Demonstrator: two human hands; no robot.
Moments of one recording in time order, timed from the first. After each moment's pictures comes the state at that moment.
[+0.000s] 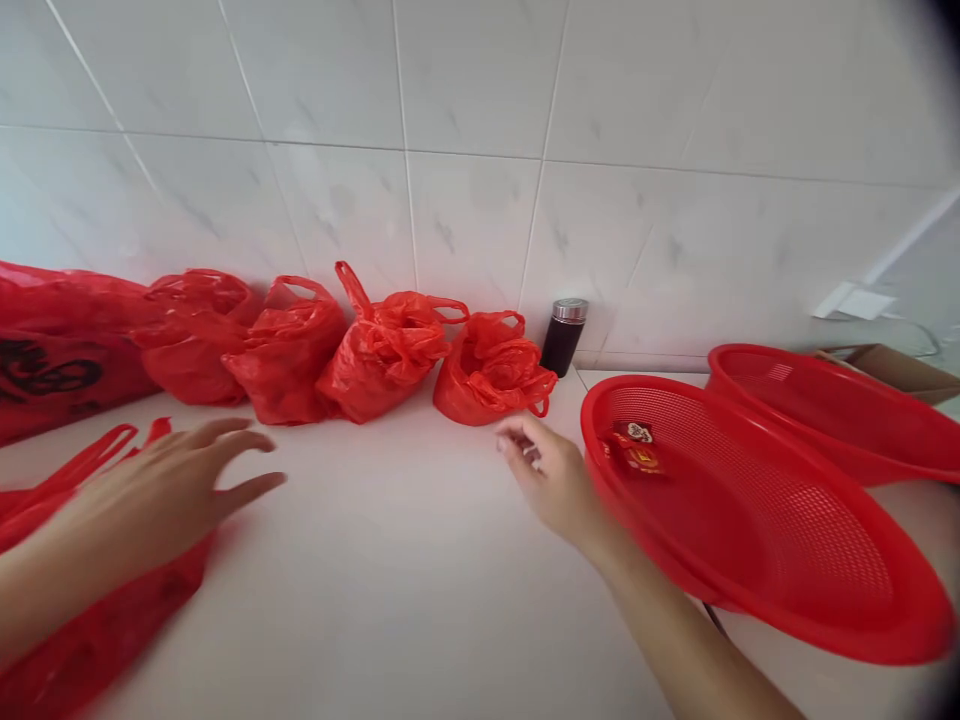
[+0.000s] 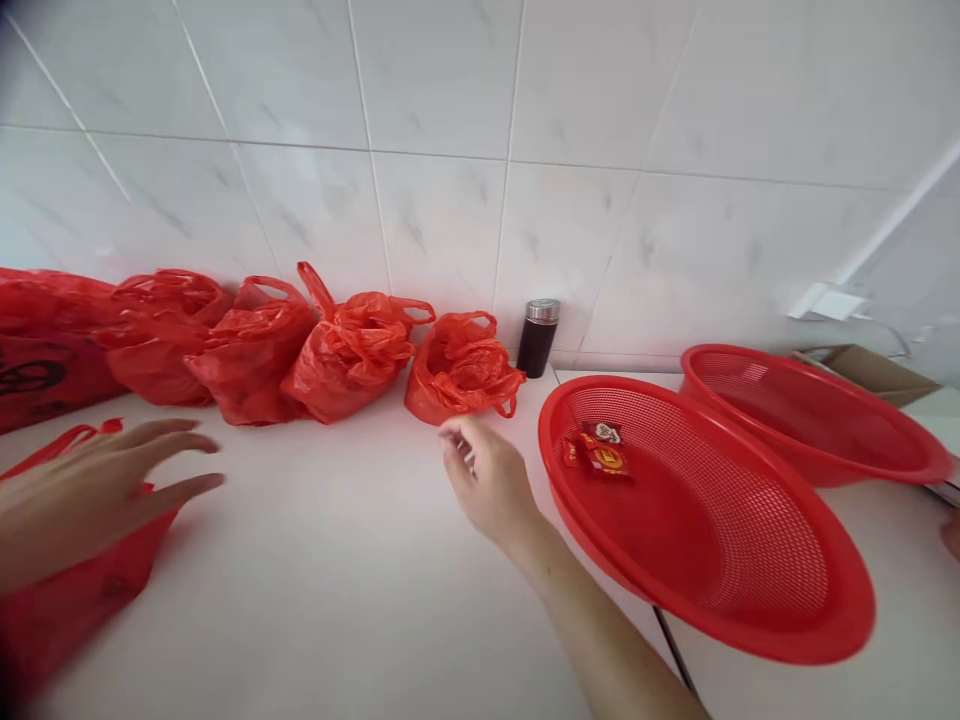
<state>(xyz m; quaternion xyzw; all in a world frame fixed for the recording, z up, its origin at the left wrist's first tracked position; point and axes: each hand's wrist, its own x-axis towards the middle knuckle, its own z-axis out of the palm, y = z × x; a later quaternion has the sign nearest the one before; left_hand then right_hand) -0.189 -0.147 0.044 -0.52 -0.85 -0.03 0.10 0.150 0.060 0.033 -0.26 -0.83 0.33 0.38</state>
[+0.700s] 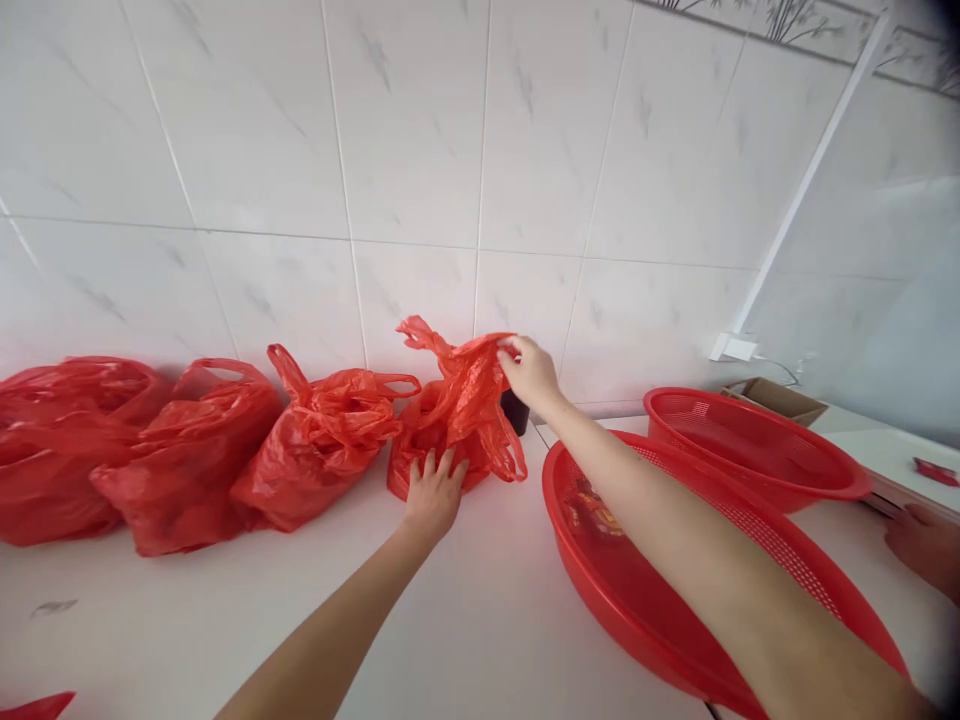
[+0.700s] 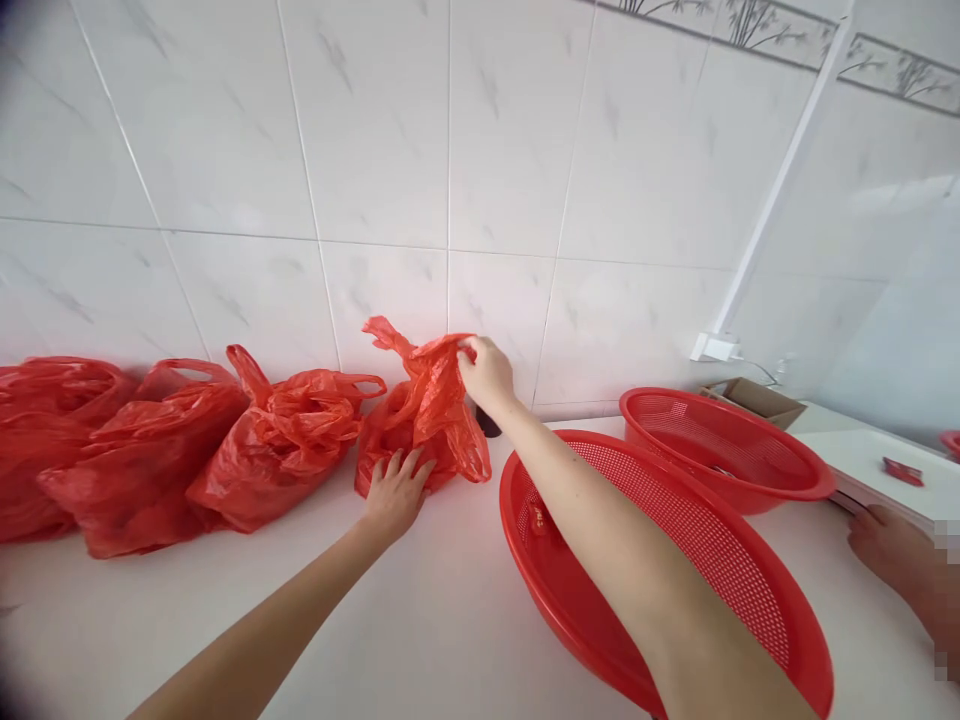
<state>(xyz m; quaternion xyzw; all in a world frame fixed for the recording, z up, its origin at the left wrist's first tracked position) -0.032 0.141 -0.045 -0.67 -0.71 -0.14 0.17 0.108 0.255 0.125 -0.35 -0.82 0.08 0.45</state>
